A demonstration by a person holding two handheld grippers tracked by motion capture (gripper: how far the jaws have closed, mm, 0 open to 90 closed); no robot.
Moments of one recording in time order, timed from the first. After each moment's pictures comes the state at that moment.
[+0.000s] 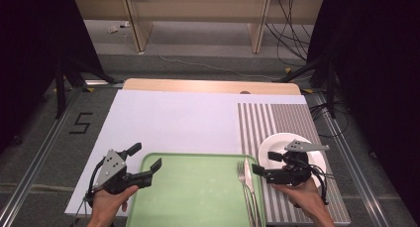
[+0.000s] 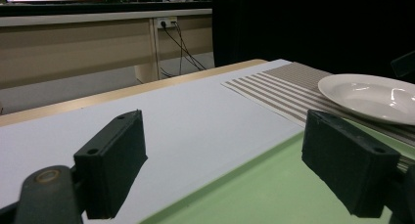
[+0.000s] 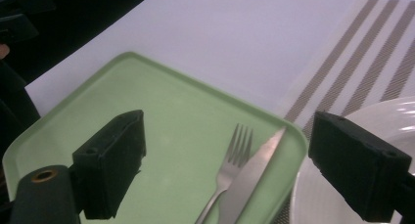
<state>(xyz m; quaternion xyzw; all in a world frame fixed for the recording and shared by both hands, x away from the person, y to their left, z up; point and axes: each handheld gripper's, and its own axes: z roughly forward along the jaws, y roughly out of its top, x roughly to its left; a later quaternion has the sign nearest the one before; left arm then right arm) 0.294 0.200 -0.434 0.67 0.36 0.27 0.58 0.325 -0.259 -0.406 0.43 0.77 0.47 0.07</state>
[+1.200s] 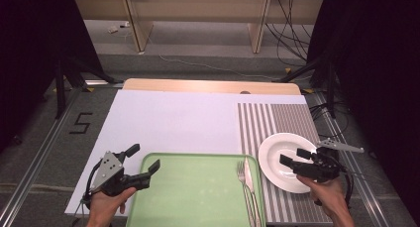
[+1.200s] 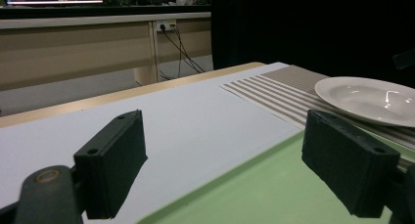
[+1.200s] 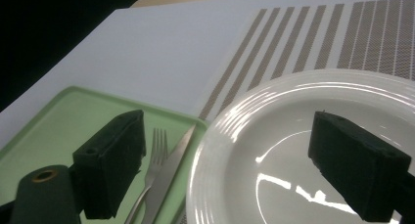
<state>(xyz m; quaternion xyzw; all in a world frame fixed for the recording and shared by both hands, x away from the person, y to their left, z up) 0.290 0.204 -0.433 0.67 0.36 0.27 0.59 0.330 -0.327 -0.411 0.52 0.70 0.48 0.11</state>
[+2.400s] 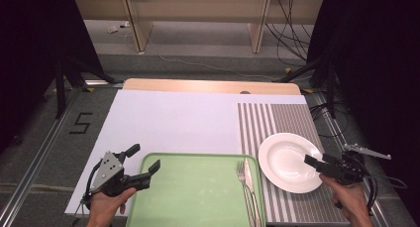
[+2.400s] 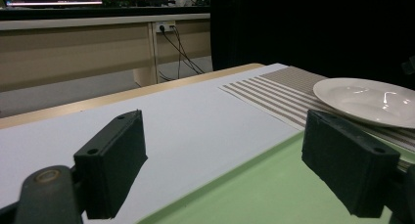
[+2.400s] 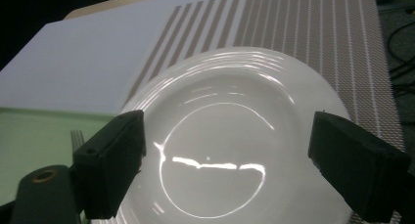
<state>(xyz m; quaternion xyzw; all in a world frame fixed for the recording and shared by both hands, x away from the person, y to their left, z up) 0.288 0.203 -0.432 0.67 0.36 0.27 0.59 0.327 -0.394 -0.428 0.60 0.65 0.44 0.13</state>
